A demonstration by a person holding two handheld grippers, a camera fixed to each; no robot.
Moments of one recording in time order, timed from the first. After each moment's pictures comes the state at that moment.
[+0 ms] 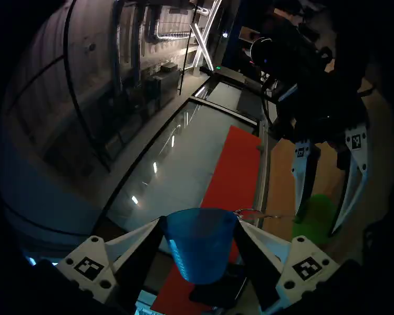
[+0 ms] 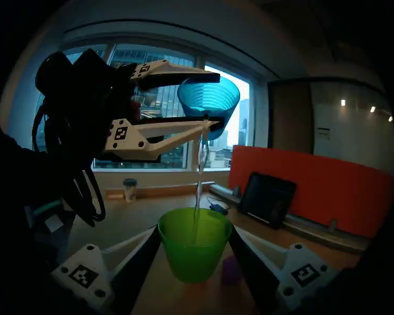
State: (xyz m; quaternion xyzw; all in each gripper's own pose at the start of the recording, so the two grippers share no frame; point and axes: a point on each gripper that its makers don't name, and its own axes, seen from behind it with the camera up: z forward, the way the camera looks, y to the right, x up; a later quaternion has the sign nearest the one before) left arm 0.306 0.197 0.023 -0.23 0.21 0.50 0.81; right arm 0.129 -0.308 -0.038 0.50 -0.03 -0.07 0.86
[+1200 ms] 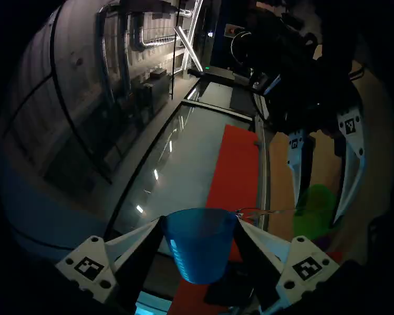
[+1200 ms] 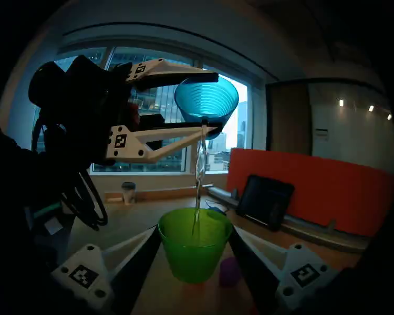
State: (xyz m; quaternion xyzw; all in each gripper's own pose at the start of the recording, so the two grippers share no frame) left arm 0.312 0.206 0.018 -0.22 0.23 0.55 0.77; right arm 0.134 -0.300 -0.035 0.50 -0.02 -0.06 0.87
